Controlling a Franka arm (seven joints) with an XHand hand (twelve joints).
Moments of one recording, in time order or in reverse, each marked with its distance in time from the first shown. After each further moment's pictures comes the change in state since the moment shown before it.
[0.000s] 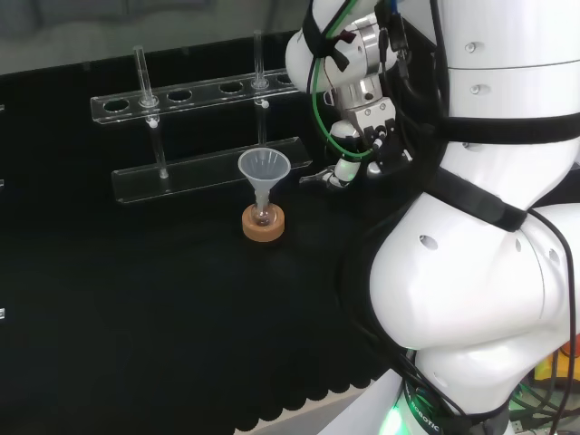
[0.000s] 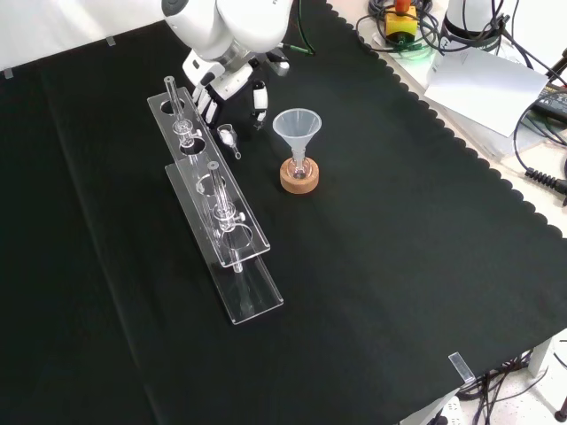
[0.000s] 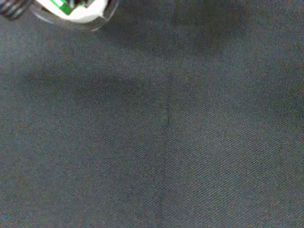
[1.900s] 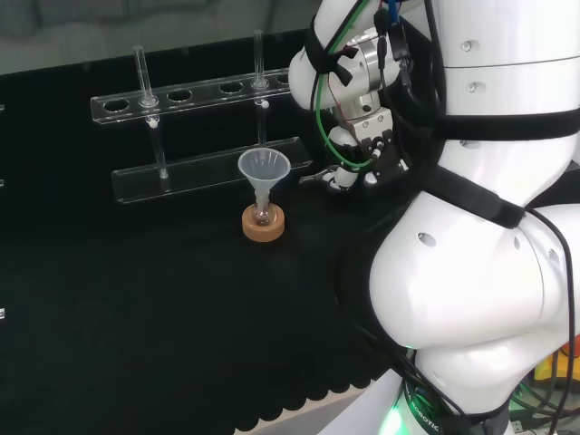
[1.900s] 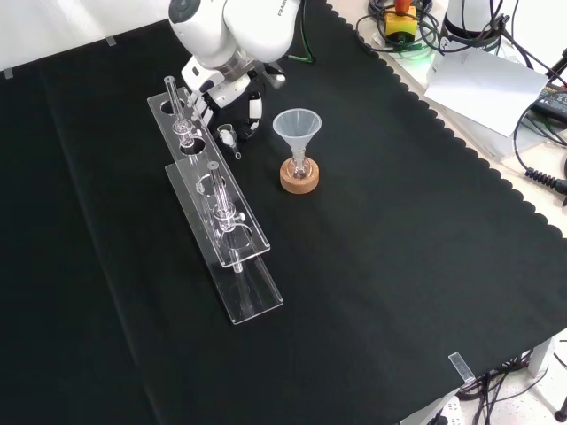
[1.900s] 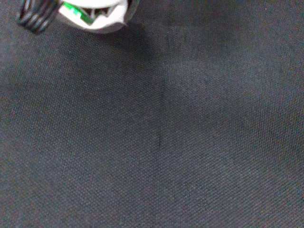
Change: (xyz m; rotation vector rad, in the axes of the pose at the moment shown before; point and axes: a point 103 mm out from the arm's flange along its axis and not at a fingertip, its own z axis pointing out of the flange) arm -0.001 0.022 0.015 -0.081 -0.024 0.017
